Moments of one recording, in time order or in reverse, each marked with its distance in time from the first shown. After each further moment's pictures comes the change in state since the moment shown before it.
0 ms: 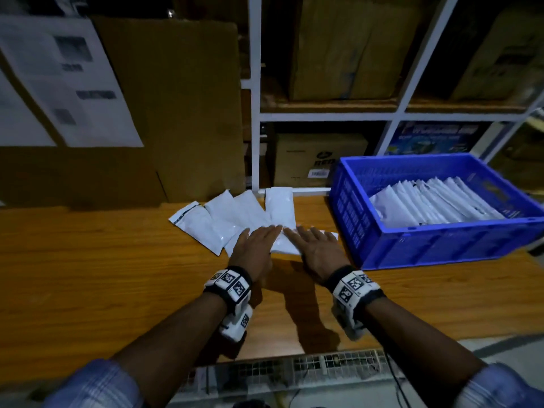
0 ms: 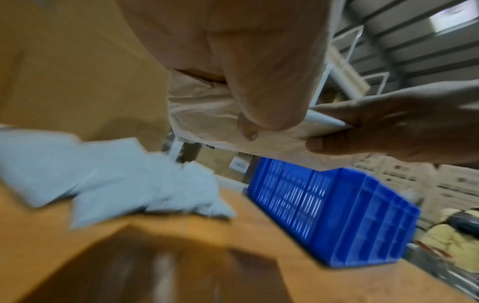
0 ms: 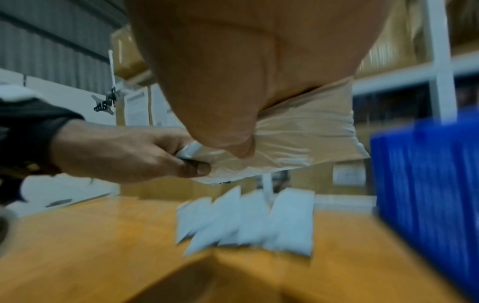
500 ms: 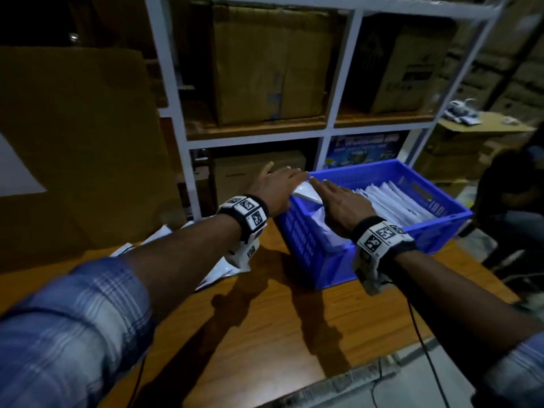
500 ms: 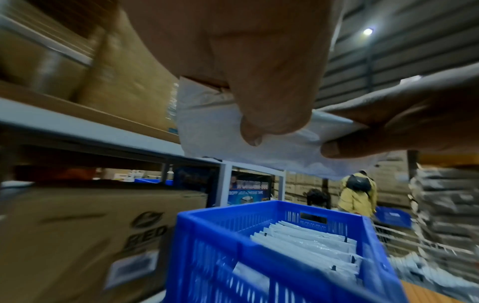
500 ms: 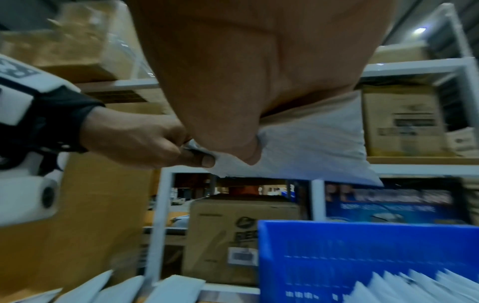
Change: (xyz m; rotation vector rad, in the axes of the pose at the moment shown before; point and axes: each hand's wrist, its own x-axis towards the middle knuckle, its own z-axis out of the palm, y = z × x) left_hand 0.202 0.132 -0.094 0.294 0.130 0.424; right_hand 0.006 0.168 -0.111 -0.012 0.182 0.294
